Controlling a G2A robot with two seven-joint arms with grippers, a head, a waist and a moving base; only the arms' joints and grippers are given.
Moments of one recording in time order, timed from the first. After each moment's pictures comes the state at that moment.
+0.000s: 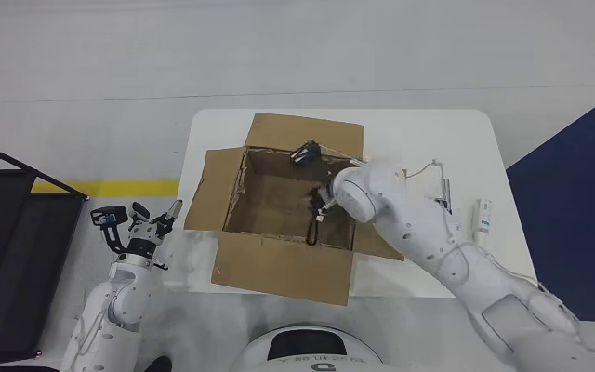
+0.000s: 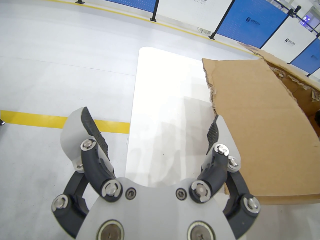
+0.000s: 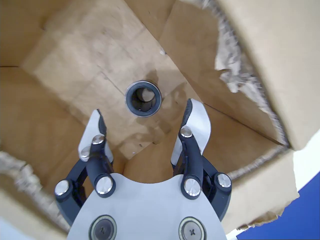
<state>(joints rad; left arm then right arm) 1.83 -1.23 -1.72 -1.60 0.94 -0.27 0.09 -0.89 -1.18 0.78 -1.74 -0.94 0.15 1.31</state>
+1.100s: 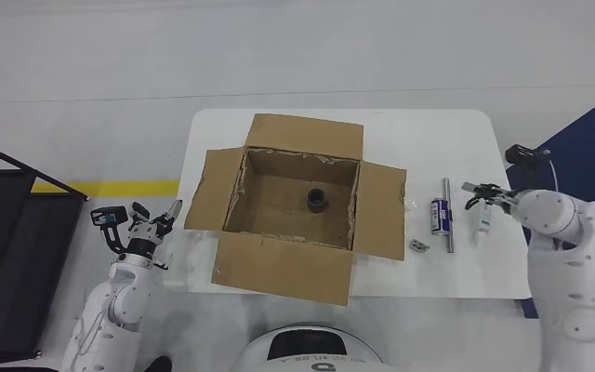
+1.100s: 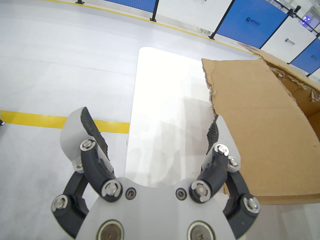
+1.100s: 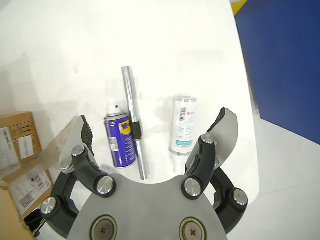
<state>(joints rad) 1.83 -1.23 -1.72 -1.60 0.94 -0.27 0.09 -1.43 -1.03 1.81 -1.61 -0.97 0.16 1.15</state>
